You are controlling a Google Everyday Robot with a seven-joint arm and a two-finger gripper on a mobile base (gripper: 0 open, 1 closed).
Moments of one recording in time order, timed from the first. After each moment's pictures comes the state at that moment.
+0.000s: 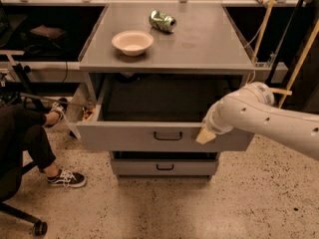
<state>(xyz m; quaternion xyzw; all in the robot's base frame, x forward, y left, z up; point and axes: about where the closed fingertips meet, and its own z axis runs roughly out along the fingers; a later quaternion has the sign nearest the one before) 0.643 -0.181 0.657 -0.52 0.81 -0.09 0.27</state>
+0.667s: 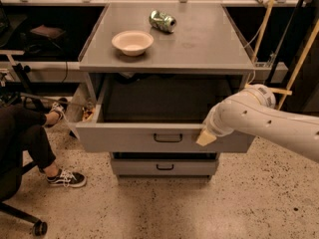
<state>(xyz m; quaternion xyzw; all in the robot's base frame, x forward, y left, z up) 0.634 -0.181 0.657 -0.51 0.81 -0.09 0.27</state>
